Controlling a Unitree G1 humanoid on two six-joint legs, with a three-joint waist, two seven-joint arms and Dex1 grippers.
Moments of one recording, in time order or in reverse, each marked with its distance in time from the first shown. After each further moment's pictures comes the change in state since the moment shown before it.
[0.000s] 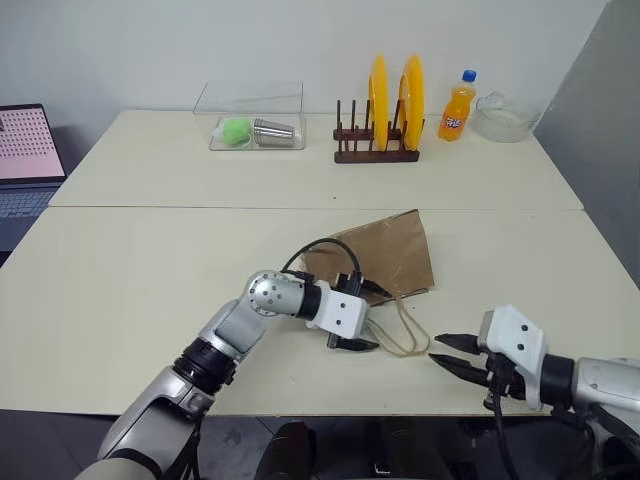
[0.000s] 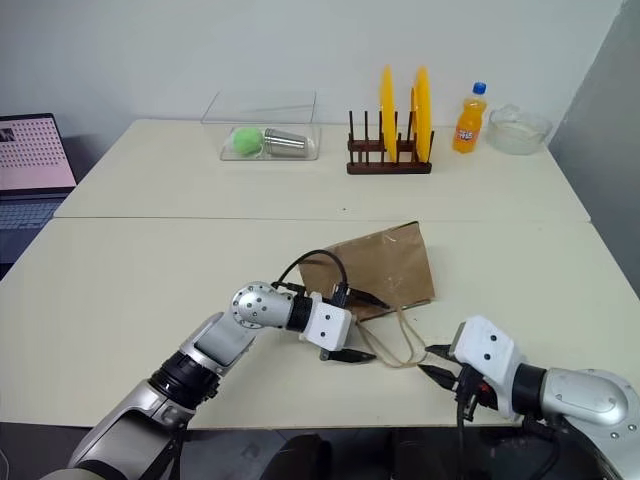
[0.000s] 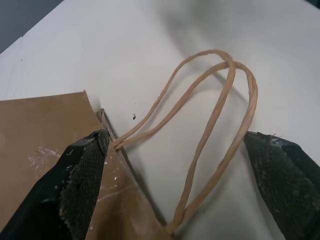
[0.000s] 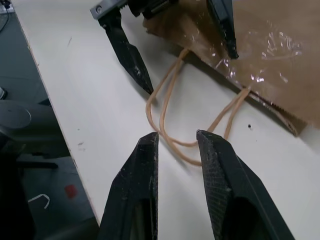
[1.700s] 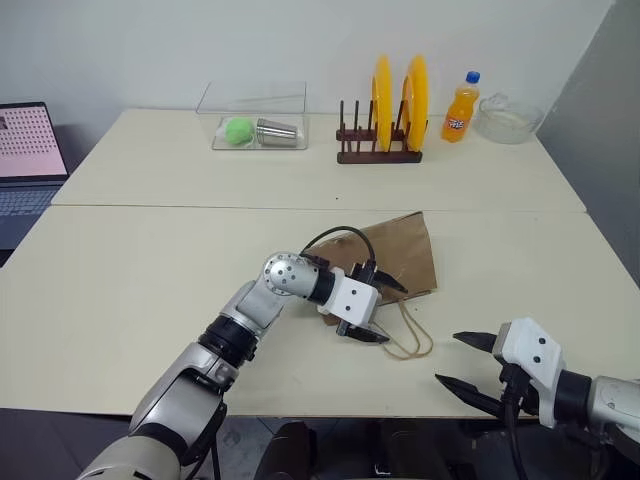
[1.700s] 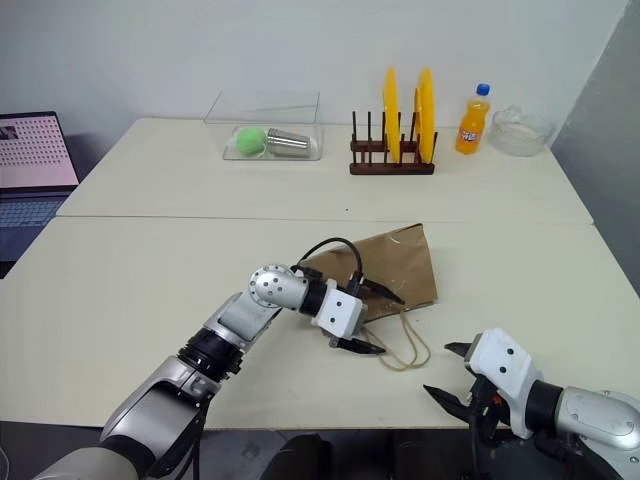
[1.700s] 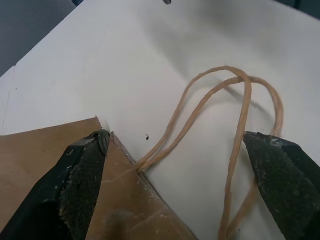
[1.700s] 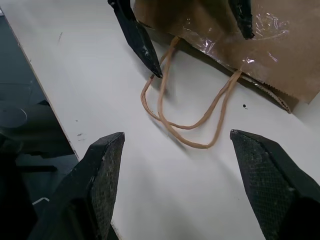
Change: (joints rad) left arm -0.141 -0.102 0.014 0.221 0.020 -0.170 -0.111; right arm 0.145 -0.027 -0.066 -0.005 0.059 -0.092 -0.080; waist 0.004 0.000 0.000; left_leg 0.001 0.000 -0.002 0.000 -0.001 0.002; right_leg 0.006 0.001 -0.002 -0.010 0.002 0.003
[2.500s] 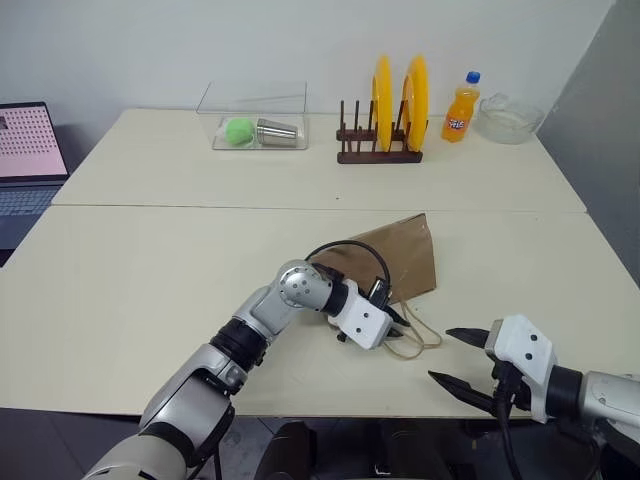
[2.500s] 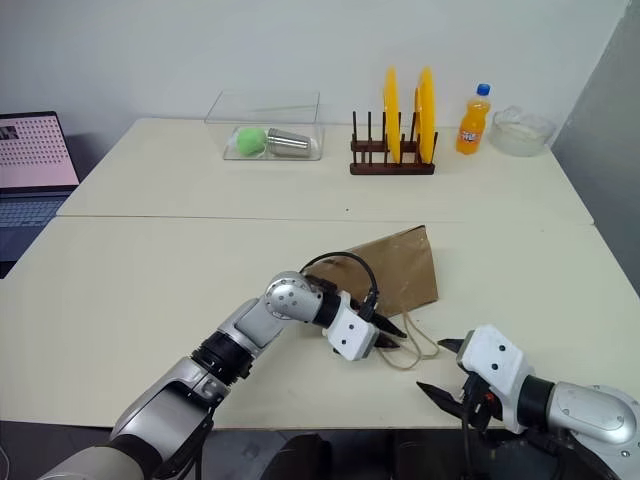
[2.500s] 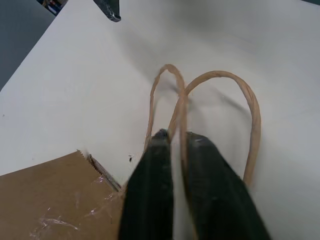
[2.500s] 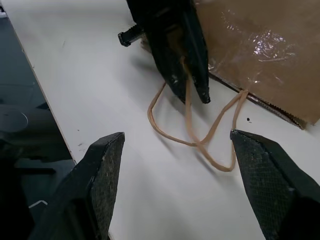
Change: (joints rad) left arm 0.000 -0.033 -0.058 0.040 0.099 -0.123 0.052; right arm -0.056 -0.011 0.056 0.000 0.002 0.002 -0.021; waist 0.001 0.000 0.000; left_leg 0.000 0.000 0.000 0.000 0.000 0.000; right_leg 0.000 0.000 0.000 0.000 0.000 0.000
